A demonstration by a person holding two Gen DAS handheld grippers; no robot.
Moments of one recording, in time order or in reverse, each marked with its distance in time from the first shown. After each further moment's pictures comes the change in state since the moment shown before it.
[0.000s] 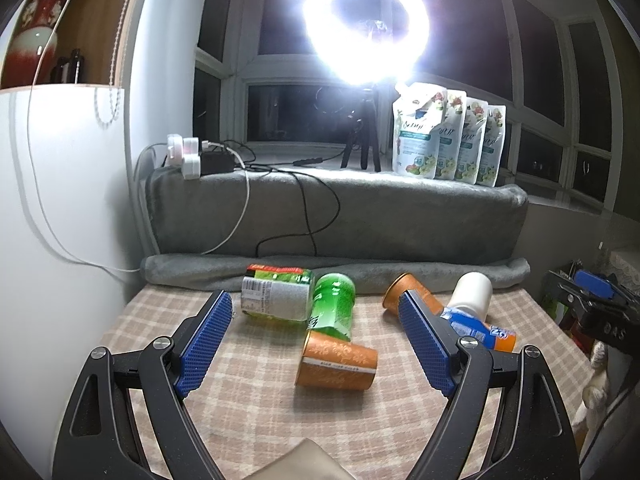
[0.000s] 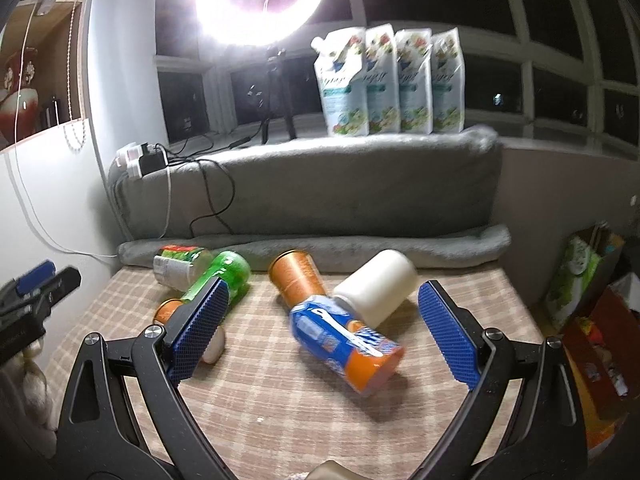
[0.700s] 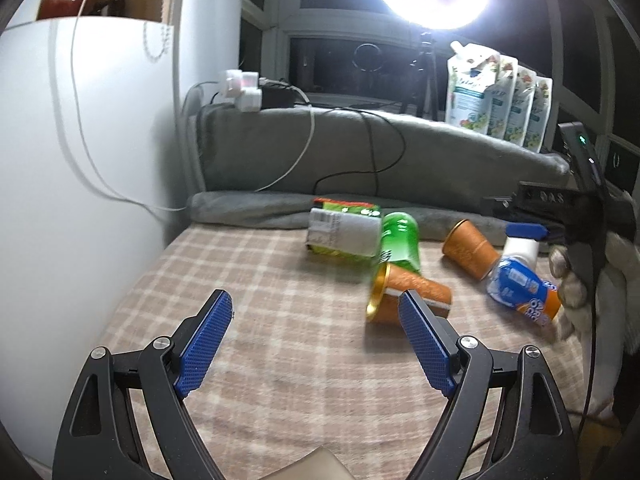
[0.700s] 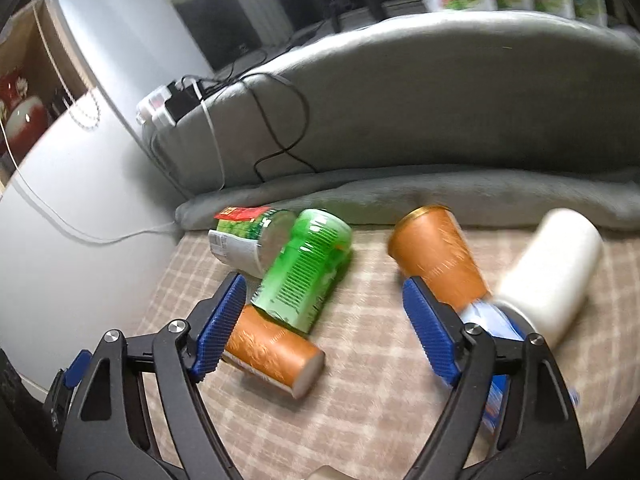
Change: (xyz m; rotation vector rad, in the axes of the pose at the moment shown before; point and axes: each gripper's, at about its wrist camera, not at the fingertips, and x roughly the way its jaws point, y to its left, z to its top) left arm 0.004 0.063 -0.041 -0.058 0.153 0.103; right arm 0.163 0.058 0.025 0.086 0.398 0.343
